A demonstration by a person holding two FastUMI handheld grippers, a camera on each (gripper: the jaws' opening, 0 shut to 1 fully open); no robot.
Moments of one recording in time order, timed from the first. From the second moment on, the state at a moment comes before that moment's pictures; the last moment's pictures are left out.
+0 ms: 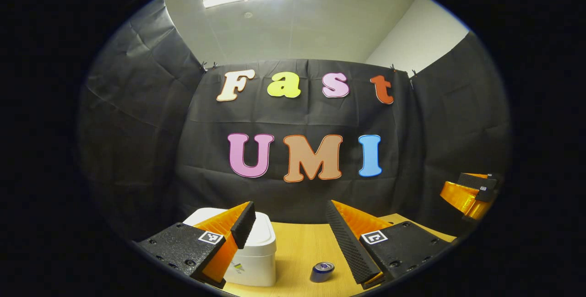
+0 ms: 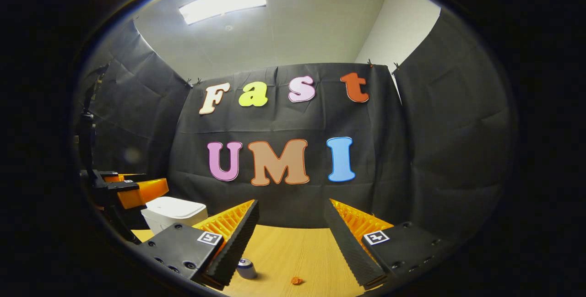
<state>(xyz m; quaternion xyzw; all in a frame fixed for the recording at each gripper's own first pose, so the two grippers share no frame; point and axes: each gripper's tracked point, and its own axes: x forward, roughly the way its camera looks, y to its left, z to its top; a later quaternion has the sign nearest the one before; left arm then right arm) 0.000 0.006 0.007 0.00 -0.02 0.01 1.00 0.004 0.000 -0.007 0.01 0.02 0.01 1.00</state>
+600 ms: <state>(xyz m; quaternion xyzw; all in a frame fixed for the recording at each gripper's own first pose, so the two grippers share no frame) -0.007 0.017 0.009 0.00 -0.02 0.03 1.00 0.009 -0.001 -0.004 0.01 0.02 0.00 1.00</state>
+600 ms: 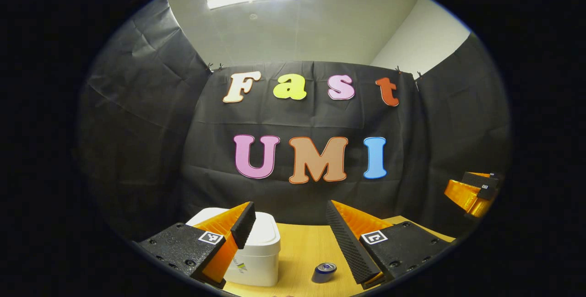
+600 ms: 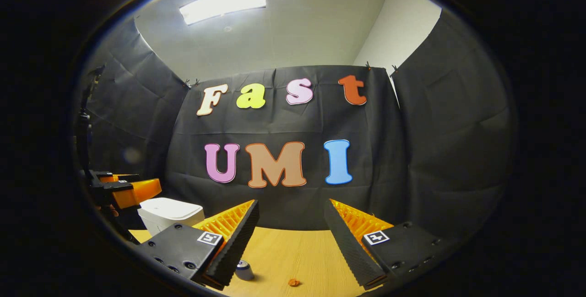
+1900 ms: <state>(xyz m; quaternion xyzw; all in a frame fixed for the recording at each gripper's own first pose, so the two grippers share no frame) 0.004 0.067 0.000 0.04 -0.01 0.07 1.00 0.012 0.007 -0.027 0.03 0.08 -0.02 1.00</state>
